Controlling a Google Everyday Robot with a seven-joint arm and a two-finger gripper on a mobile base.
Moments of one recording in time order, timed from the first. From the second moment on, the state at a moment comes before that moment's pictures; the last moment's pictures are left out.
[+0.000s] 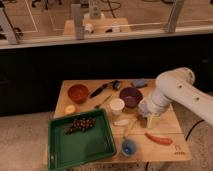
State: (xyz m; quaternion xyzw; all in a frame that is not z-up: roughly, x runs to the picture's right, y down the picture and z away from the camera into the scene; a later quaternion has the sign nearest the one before) arm 0.175 0.132 0.684 -0.30 -0.11 -0.04 0.95
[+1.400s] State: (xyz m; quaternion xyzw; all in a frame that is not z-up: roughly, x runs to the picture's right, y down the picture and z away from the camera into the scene) arm -0.088 0.179 0.767 -0.29 -0.20 -0.15 0.92
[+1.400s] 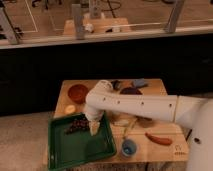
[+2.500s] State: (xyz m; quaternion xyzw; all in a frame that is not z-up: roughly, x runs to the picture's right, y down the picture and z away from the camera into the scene) arm -0.027 0.070 0.908 -0.28 -0.20 -0.15 0.93
